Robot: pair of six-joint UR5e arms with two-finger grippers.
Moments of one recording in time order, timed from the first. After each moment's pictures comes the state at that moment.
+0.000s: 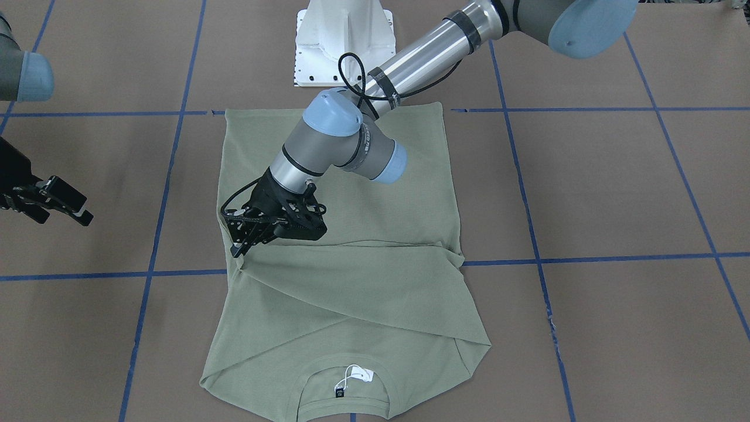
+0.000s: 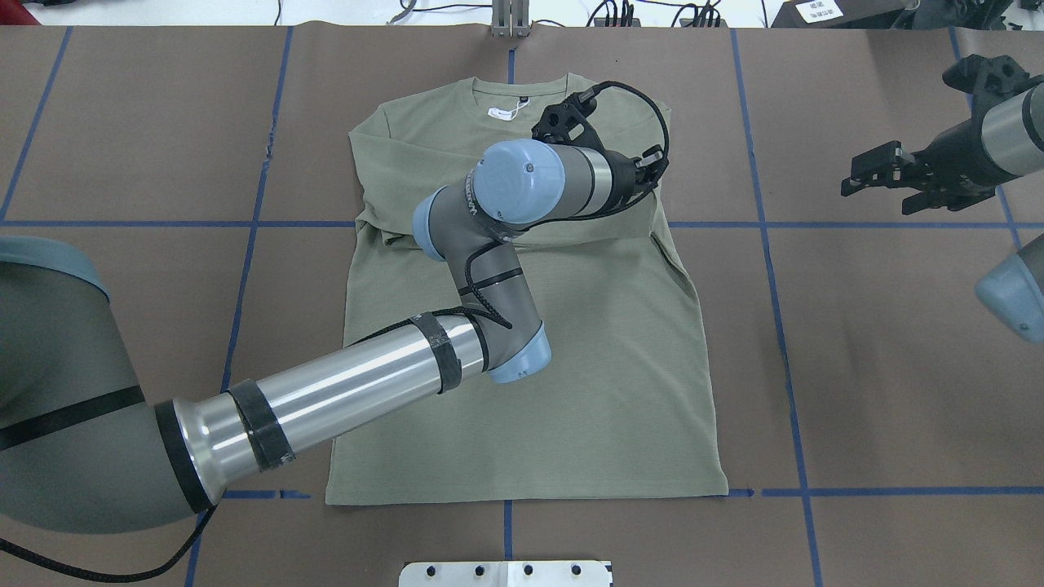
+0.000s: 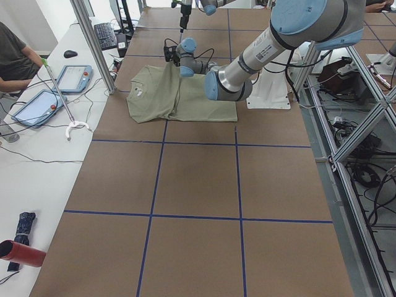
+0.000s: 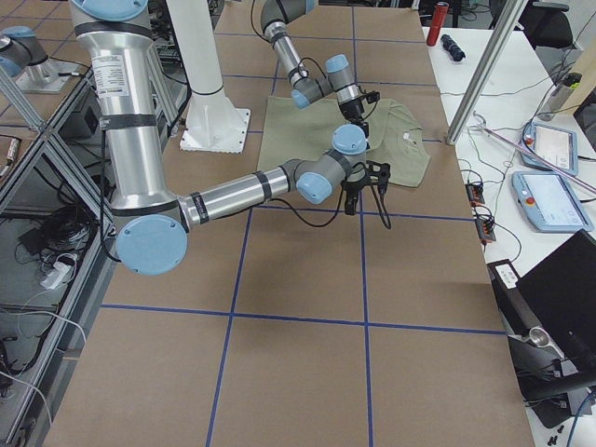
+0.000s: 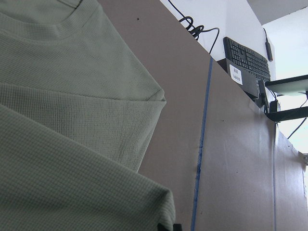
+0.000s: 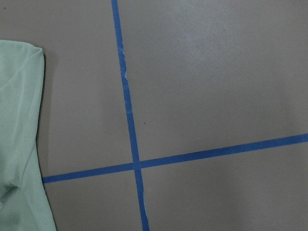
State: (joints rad) left arm -0.52 -2.78 -0.74 -2.72 -1.64 -1.75; right arm 1.09 -1.45 1.75 -1.11 2.25 1.04
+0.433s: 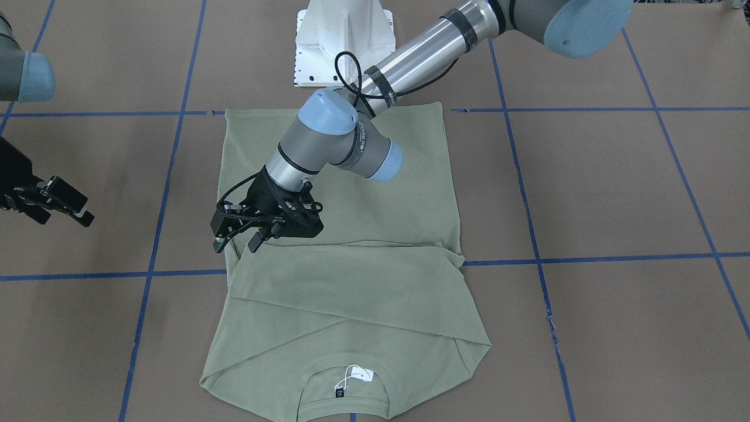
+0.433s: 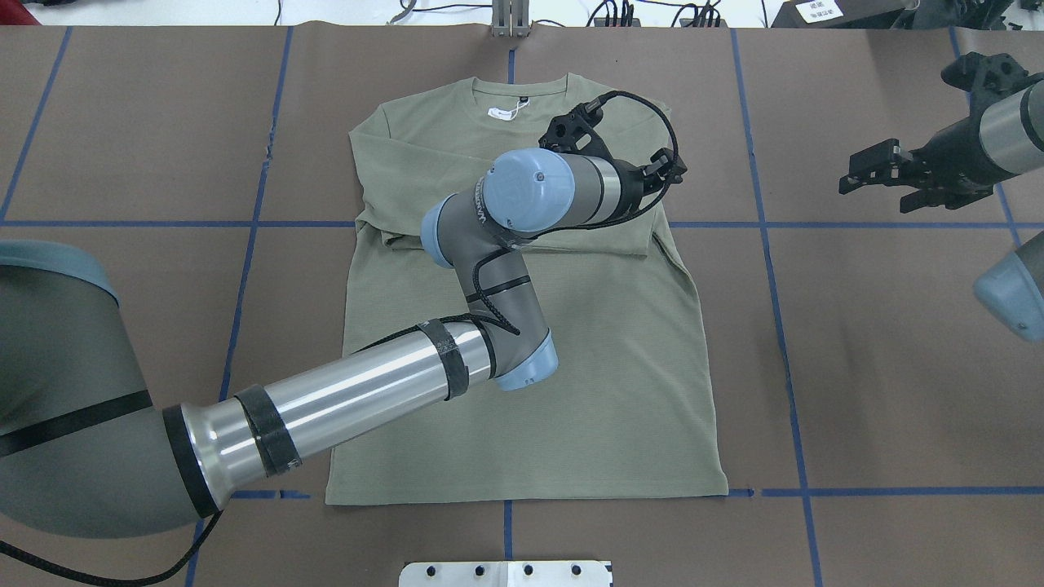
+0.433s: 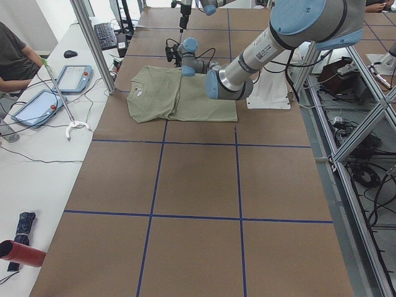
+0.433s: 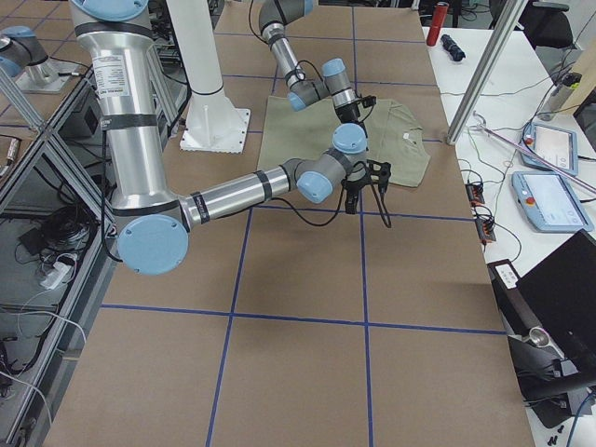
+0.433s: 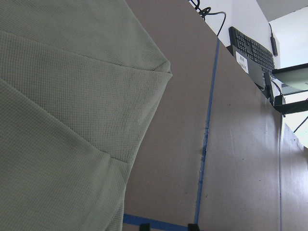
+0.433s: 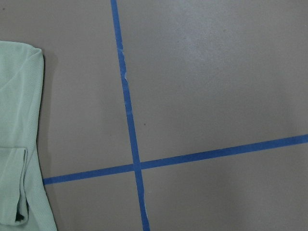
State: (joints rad) left arm -0.52 -2.78 -0.74 -2.72 -1.66 -1.78; right arm 1.09 -1.44 1.76 -1.11 2.24 1.06
